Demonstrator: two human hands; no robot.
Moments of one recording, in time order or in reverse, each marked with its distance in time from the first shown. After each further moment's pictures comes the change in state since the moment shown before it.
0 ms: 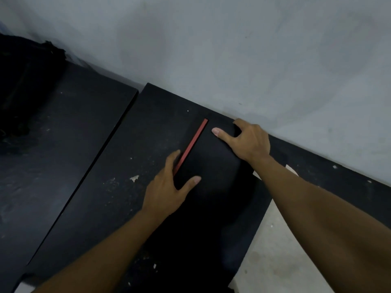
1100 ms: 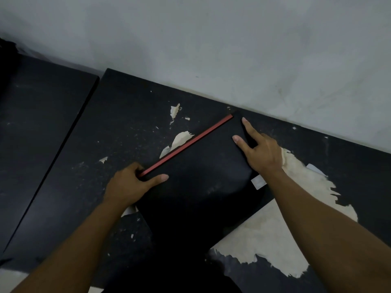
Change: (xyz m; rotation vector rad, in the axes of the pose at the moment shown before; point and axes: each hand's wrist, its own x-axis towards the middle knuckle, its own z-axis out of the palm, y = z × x) left_hand -0.039 -0.005 -0.003 0.246 -0.156 -0.248; right_hand -0.134 0.130 -0.032 0.077 0.046 0.212
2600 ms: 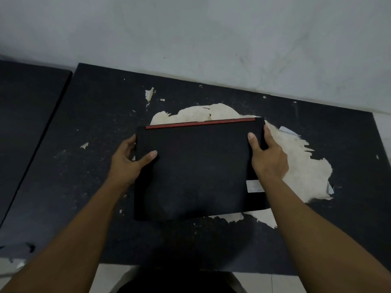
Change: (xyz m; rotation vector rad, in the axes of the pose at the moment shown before) left_hand -0.036 0.018 0.043 -0.715 0.009 0.112; right_hand -0.133 0.043 -0.029 0.209 0.186 0.597
